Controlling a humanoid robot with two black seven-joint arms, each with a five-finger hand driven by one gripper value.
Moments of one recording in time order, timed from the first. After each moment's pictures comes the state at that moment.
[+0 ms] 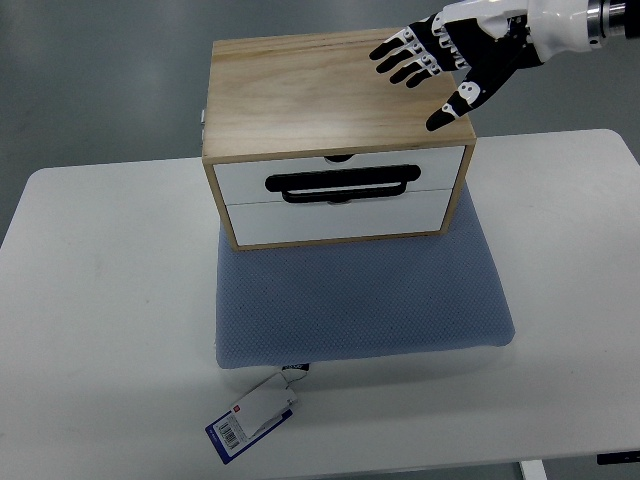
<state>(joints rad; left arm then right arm) -0.01 0.00 -0.07 -0.15 0.00 -0.02 0.08 1.73 -0.74 -0.28 1.20 -0.30 0.61 0.13</state>
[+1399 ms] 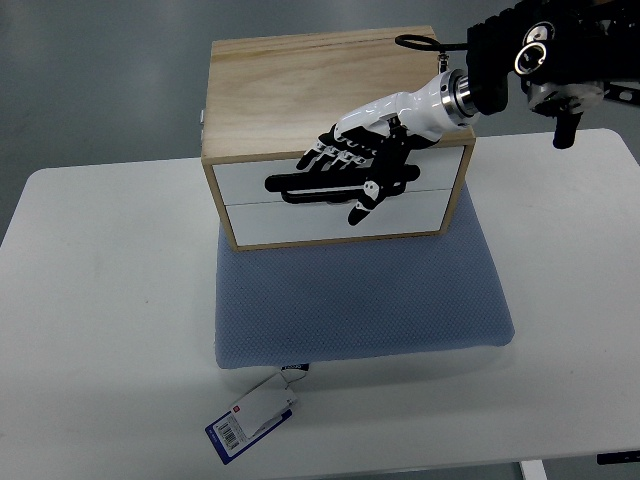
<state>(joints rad) -0.01 0.00 -0.07 -0.15 0.00 -0.02 0.08 1.87 -0.41 -0.60 1.27 -0.18 0.40 0.06</state>
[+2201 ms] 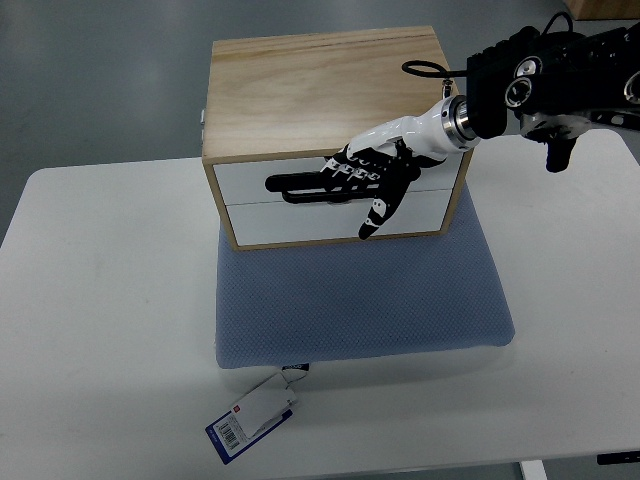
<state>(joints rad) -0.01 0.00 -0.07 -0.15 0.00 -0.02 0.08 1.83 -0.39 -0.64 1.27 -0.18 0.35 0.05</state>
